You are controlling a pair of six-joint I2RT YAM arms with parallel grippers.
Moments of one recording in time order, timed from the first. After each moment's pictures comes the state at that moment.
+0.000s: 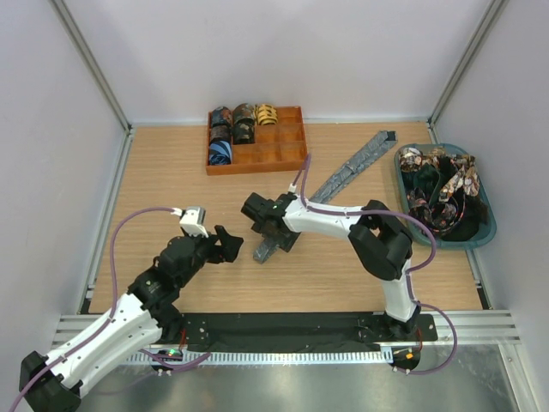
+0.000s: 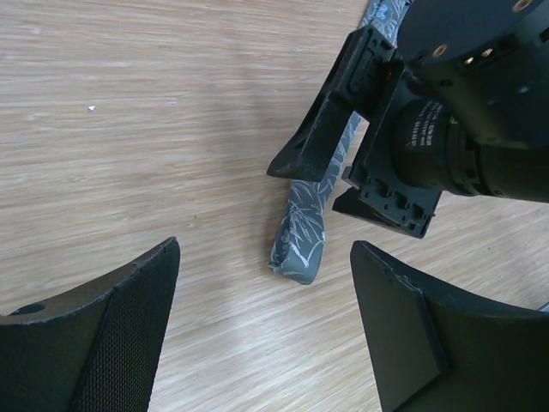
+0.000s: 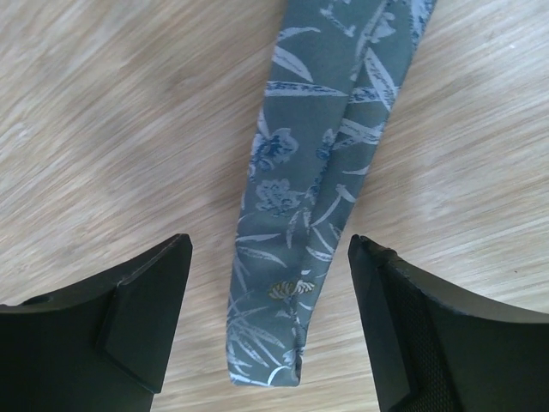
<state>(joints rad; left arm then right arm) -0.69 0.53 0.32 -0.11 -0.19 -0.54 0.97 1.99 1.45 -0.79 0.39 1.50</state>
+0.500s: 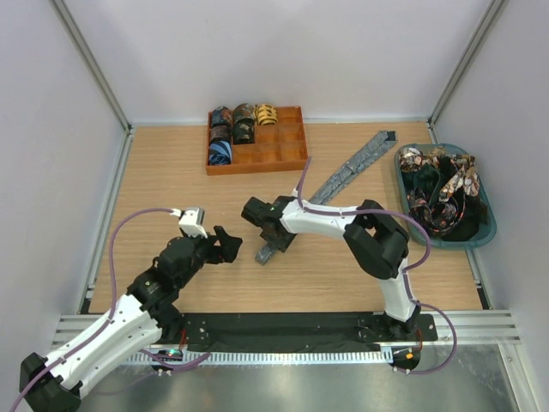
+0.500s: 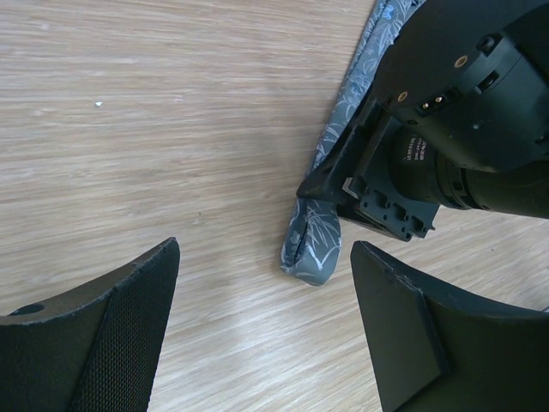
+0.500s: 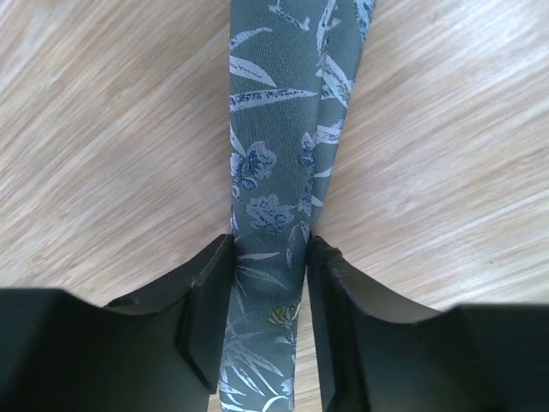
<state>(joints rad) -0.69 0.52 0.32 -0.13 -0.20 -0.55 0.97 2.02 1.45 -0.84 0.40 1.59</state>
